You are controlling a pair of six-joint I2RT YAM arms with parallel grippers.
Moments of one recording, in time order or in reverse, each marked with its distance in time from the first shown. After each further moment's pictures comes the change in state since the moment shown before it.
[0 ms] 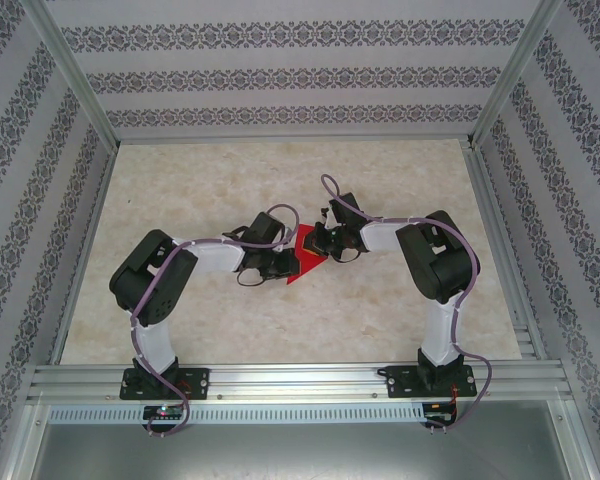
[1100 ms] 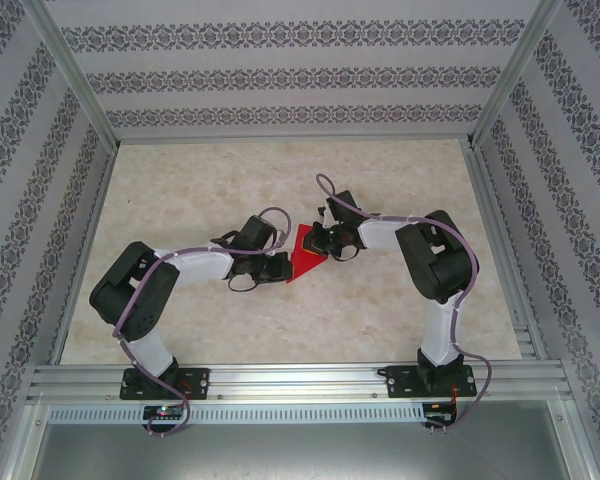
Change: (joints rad) left arm 0.000 -0.134 -0.082 -0.026 -0.019 0.013; right arm 0.003 -0.008 0.045 -0.078 0.021 -0.079
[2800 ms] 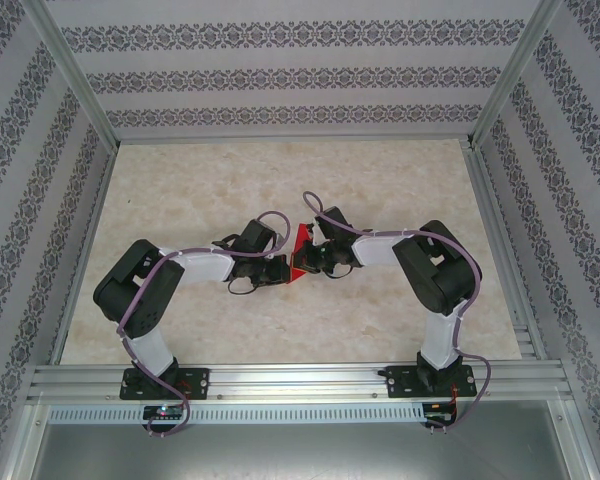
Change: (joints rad) left arm 0.000 0.023 -0.031 0.039 -0.026 -0.028; right arm 0.116 -0.077 -0.129 0.078 -0.009 0.034
